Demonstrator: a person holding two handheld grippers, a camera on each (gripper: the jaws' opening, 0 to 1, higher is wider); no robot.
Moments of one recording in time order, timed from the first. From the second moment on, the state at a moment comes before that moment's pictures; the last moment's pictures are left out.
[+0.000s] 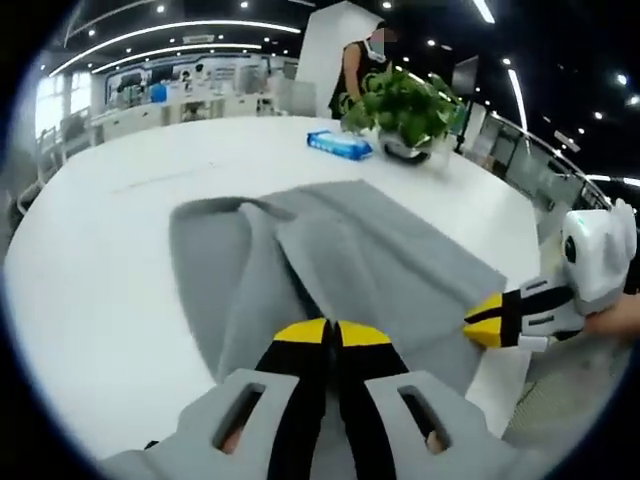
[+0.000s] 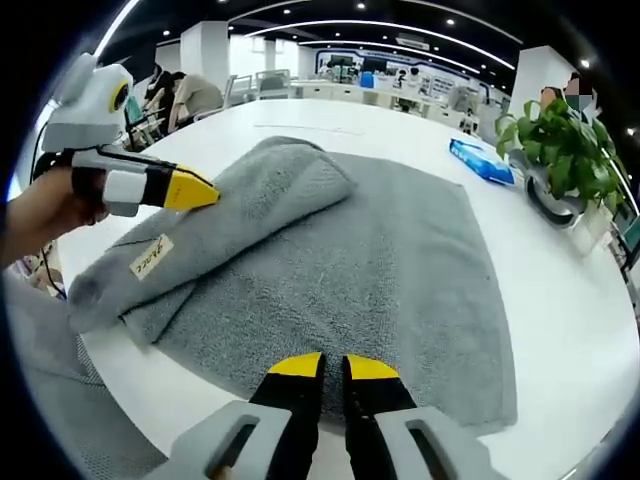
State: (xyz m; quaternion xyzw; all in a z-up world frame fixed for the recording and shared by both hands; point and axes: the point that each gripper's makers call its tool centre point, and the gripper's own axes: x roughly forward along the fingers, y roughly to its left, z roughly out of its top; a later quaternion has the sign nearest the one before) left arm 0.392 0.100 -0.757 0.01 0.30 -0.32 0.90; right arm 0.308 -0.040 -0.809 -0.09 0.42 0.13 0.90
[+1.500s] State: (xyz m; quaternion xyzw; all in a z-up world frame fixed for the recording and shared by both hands) left arm 0.454 0.331 -0.758 0.06 0.30 -0.13 0.94; right arm 0.308 -0.040 -0.810 -0.09 0.41 0.13 0.90
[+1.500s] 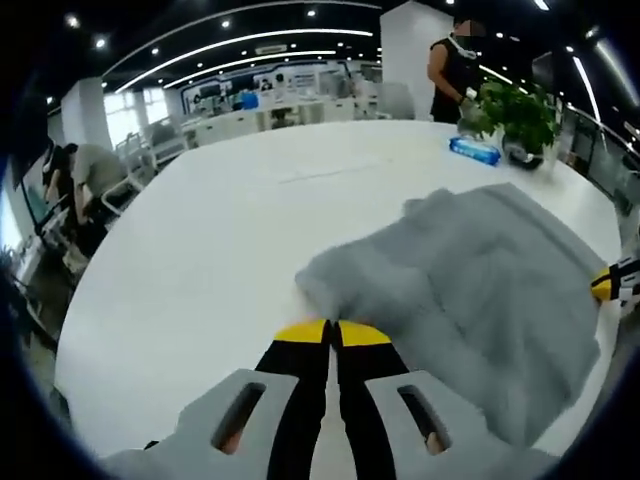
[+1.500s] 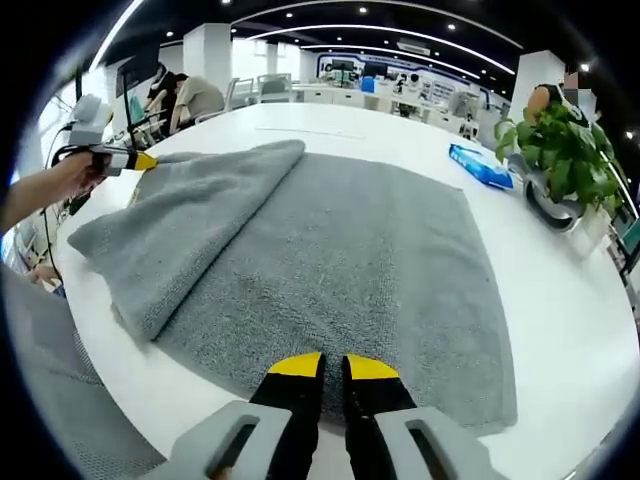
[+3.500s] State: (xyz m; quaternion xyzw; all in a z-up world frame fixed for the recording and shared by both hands) left arm 0.433 0.507 -0.775 0.15 0.38 0.00 0.92; right arm 0.299 -0.055 -0.810 -0.10 0.43 0.16 0.88
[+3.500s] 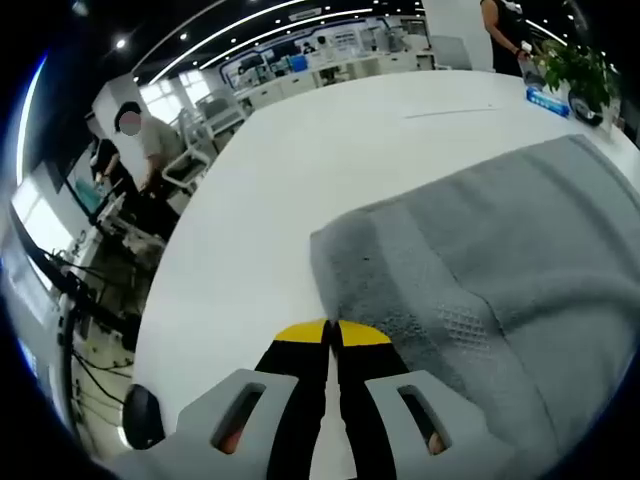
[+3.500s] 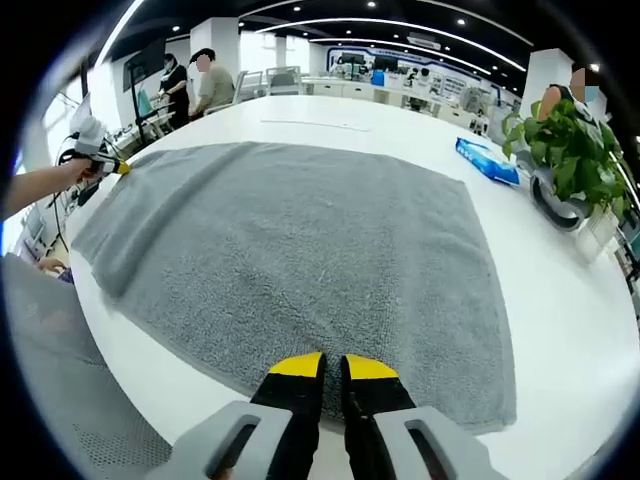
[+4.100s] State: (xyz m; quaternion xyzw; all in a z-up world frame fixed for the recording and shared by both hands) left arm 0.430 0.463 -0.746 0.12 0.33 -0.04 0.93; right arm 0.326 -0.049 -0.782 -0.10 0.36 0.20 0.90
